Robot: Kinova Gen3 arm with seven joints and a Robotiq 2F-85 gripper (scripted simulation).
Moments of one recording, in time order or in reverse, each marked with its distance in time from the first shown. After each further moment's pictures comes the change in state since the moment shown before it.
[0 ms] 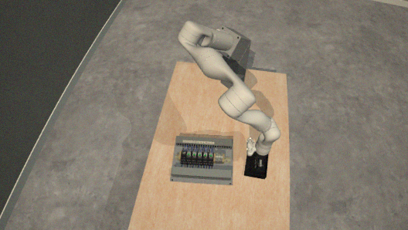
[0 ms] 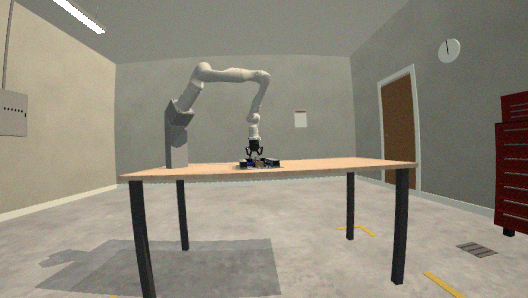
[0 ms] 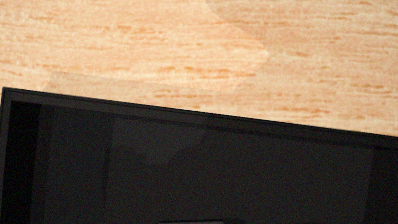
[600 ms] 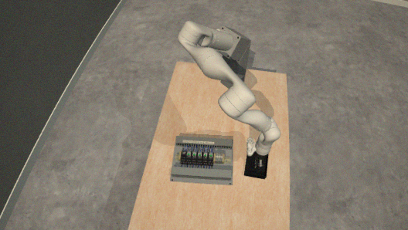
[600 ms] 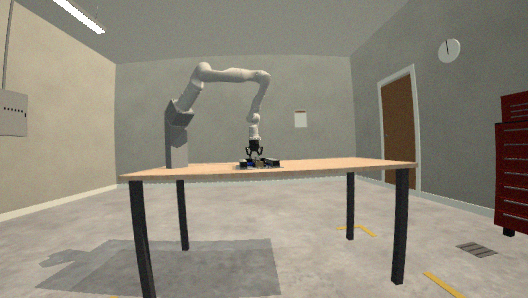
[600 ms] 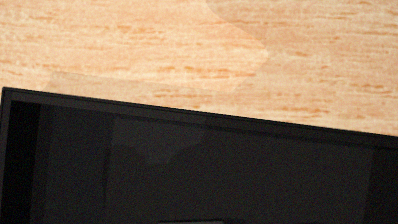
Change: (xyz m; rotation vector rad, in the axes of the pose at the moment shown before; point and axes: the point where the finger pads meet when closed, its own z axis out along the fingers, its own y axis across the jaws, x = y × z) arm 0.000 0.000 0.000 0.000 0.000 0.000
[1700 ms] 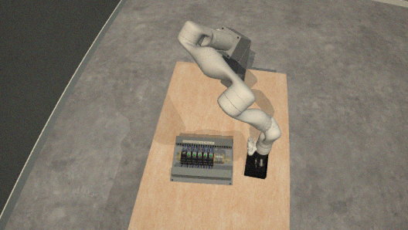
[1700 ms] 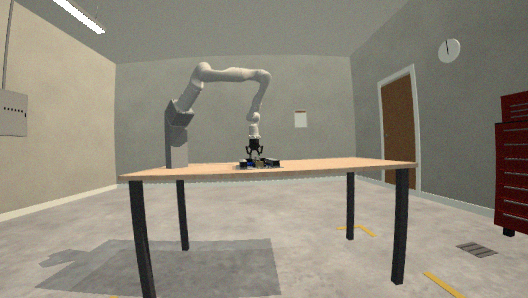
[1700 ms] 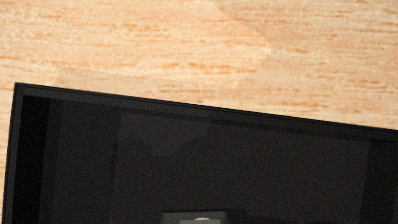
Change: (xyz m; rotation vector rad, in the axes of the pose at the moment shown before) arm -0.002 -0.002 -0.008 0.002 -0.006 0.001
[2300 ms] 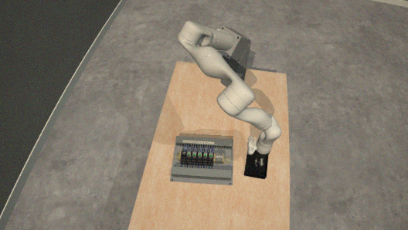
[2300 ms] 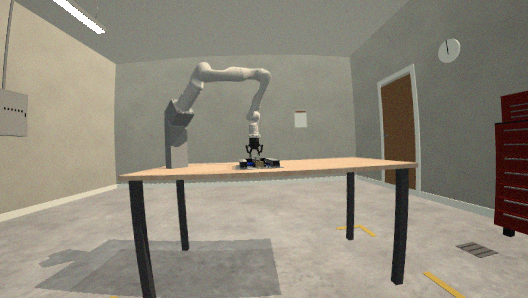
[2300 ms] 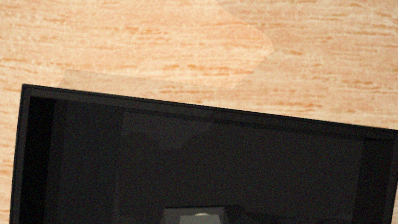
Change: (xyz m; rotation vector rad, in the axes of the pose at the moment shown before) arm 0.000 0.000 -0.008 0.000 0.000 0.002
